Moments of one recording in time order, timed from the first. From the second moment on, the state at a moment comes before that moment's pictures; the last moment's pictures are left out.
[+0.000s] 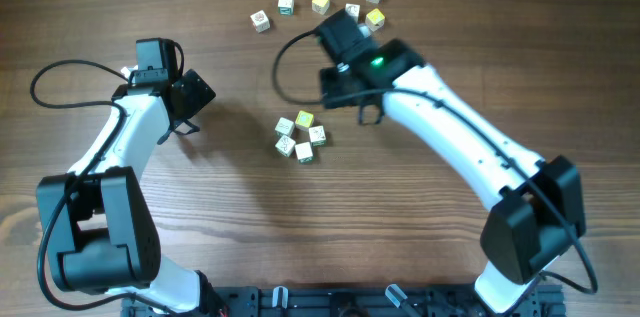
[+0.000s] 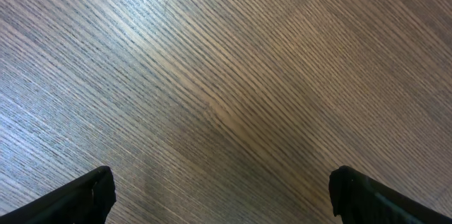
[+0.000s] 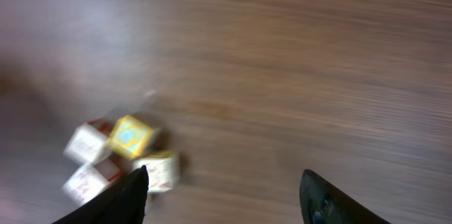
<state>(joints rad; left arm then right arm) 0.09 1.74 1.05 -0.50 -0.14 -0.63 0.60 1.86 1.60 -0.93 0.13 0.43</state>
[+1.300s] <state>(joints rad) 0.09 1.74 1.05 -0.50 -0.14 -0.63 0.25 1.86 1.60 -0.87 0.15 0.35</state>
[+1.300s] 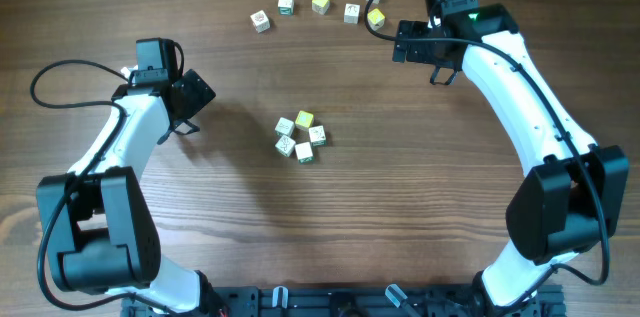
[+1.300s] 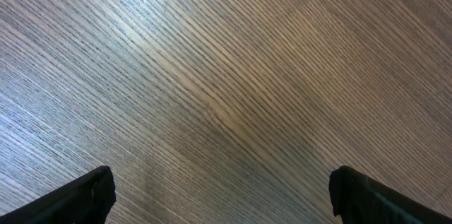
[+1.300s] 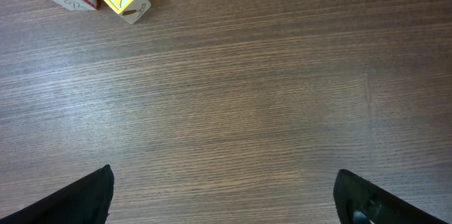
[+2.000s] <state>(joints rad) 0.09 1.40 1.05 -0.51 -0.26 -0.61 0.25 1.86 1.60 -0.87 0.15 0.35</state>
